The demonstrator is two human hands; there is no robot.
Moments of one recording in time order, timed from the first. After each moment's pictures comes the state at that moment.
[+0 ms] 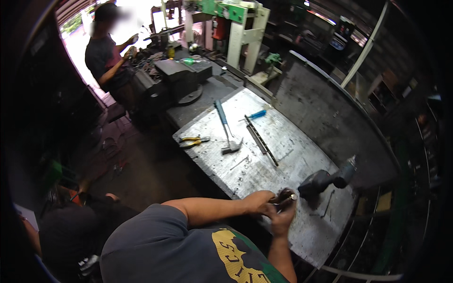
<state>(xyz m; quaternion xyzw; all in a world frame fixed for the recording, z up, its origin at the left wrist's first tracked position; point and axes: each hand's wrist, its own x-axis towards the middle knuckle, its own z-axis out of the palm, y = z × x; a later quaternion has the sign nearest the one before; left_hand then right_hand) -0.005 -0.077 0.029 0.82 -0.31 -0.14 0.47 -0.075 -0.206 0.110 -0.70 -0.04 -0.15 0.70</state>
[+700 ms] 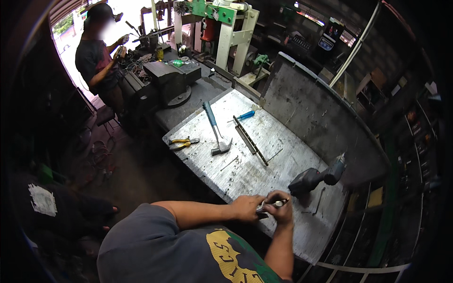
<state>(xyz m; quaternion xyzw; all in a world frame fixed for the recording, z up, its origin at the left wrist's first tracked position) -0.044 -0.076 0.037 0.87 -0.26 -0.07 0.42 -0.037 -0.249 0.117 -0.69 -0.17 0.04 0.71</state>
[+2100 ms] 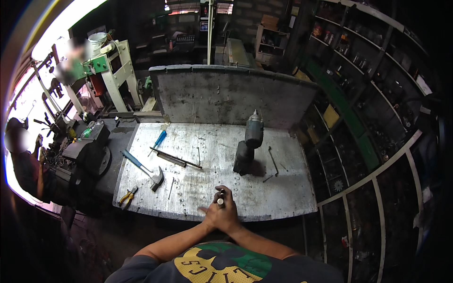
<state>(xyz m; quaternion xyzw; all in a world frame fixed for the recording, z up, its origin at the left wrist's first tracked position) -0.025 -0.106 0.019 0.68 -0.33 -0.23 0.61 -0.089 -0.199 0.138 -0.76 -0.03 -0.34 0.55</state>
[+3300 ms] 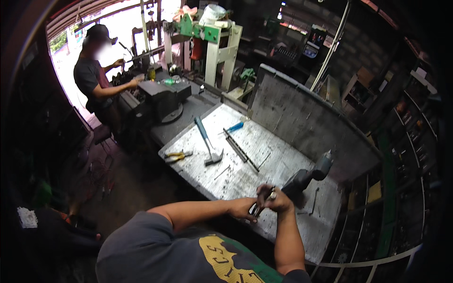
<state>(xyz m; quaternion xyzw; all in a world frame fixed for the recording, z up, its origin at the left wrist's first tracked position) -0.006 -0.066 0.044 0.77 -0.41 -0.20 0.44 0.012 -0.289 0.112 -0.50 -0.23 0.36 0.75</state>
